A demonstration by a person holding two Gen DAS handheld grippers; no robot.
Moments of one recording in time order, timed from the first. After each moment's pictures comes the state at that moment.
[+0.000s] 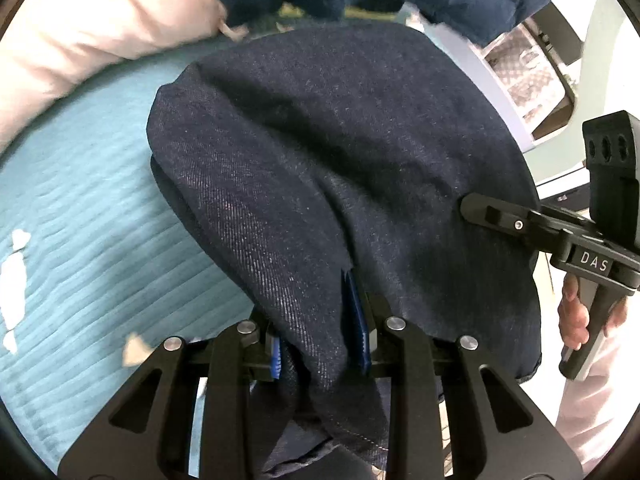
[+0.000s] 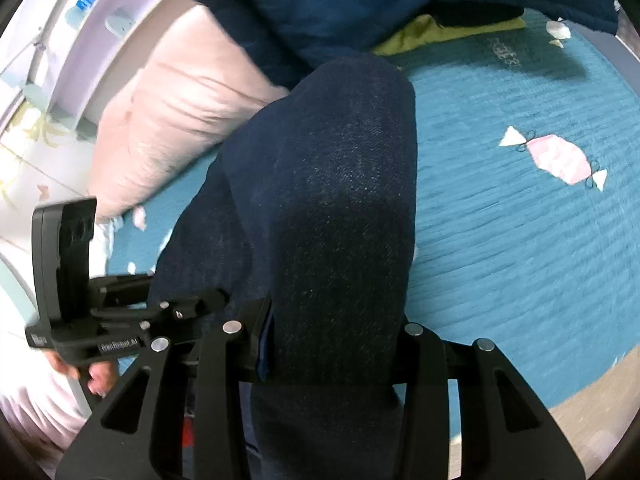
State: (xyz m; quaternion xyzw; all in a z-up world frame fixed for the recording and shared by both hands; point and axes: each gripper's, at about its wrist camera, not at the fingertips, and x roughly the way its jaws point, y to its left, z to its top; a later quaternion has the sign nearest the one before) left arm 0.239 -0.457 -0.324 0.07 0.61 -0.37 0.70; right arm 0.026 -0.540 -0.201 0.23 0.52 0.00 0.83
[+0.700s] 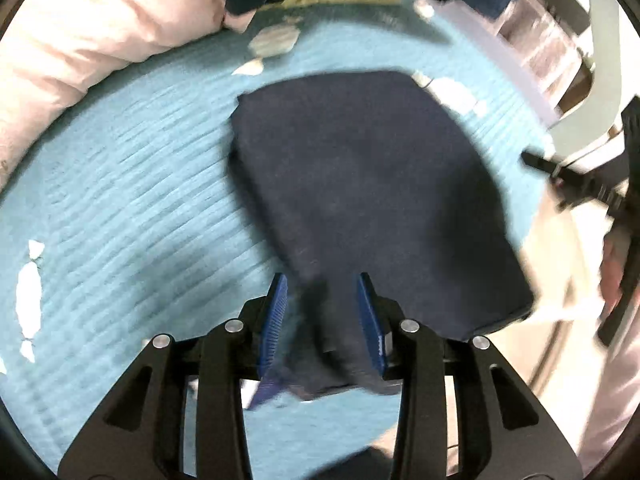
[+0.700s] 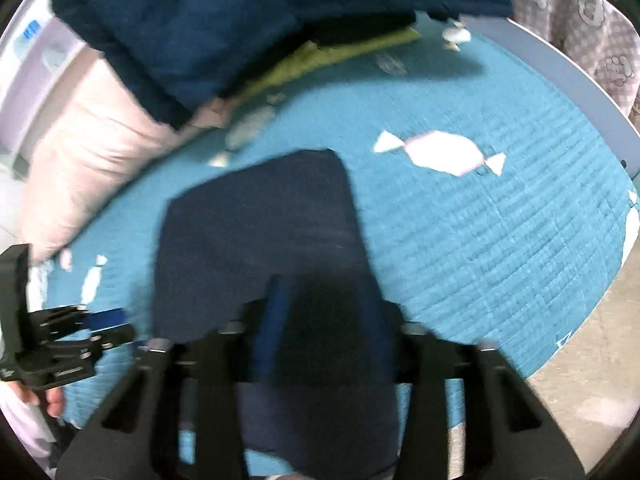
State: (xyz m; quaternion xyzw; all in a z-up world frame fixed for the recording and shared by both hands) left arm 0.224 -0.446 -0.327 0.11 0.58 -0.36 0.72; right arm -0.035 -0.563 -0.200 0.21 0.47 -0.15 0.84
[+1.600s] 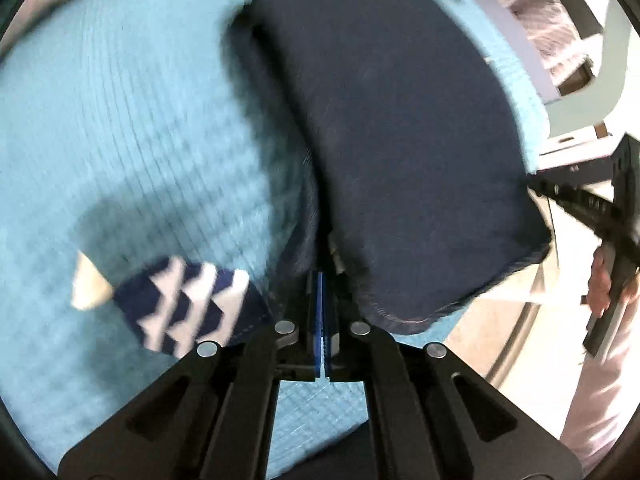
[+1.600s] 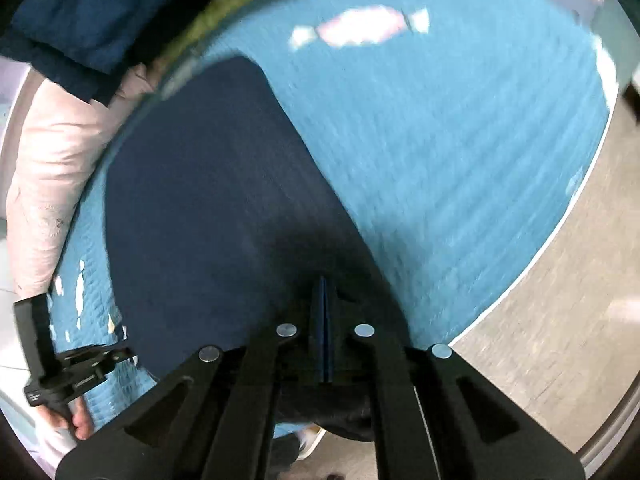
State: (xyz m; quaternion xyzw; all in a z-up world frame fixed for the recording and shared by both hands) left arm 0.202 -0.411 -0.391 0.09 0.64 -0.37 0.67; right arm -0.077 -0.560 -0.261 0.31 0.50 -0.22 0.78
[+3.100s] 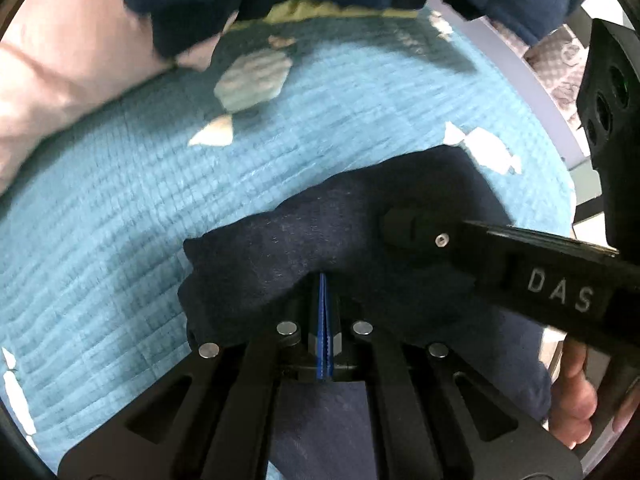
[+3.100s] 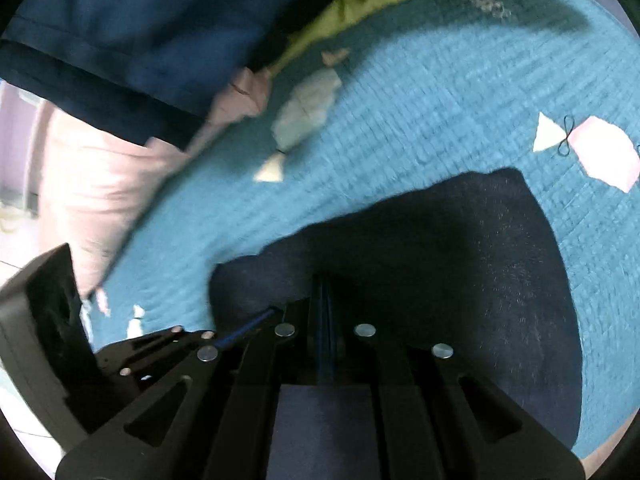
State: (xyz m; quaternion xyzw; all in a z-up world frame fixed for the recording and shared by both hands) left arm 0.321 -0.538 -0.382 0.12 0.57 -0.36 0.73; right arm 0.148 -0.555 -0.295 0.32 0.52 -0.10 0.79
